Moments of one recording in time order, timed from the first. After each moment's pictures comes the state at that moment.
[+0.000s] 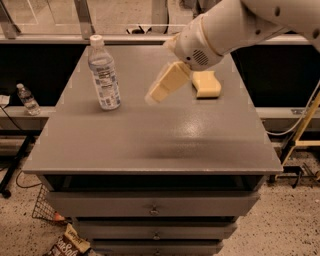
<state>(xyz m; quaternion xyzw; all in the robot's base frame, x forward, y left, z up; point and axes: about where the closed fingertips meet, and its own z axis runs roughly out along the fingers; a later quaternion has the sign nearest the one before) 0.569 -0.001 0.964 -0.59 0.69 0.17 0.38</state>
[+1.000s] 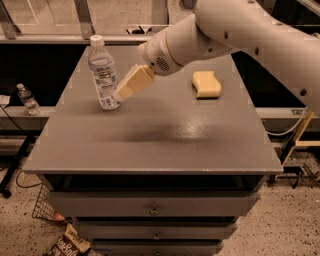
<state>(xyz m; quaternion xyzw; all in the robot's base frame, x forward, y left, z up) 0.612 0.073 0.941 -0.56 0.68 0.21 0.42</state>
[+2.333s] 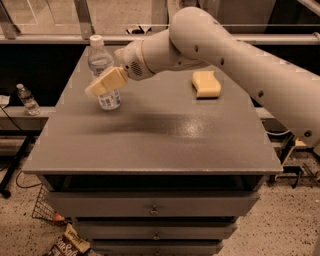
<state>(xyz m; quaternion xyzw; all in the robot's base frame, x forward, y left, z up) 0.633 0.146 0.926 -0.53 0.66 0.31 0.44</state>
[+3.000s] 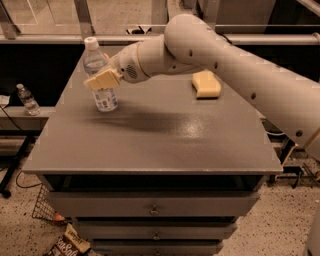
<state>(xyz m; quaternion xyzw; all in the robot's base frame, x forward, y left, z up) 0.637 0.157 0.918 -0.51 0.66 0.32 0.44</state>
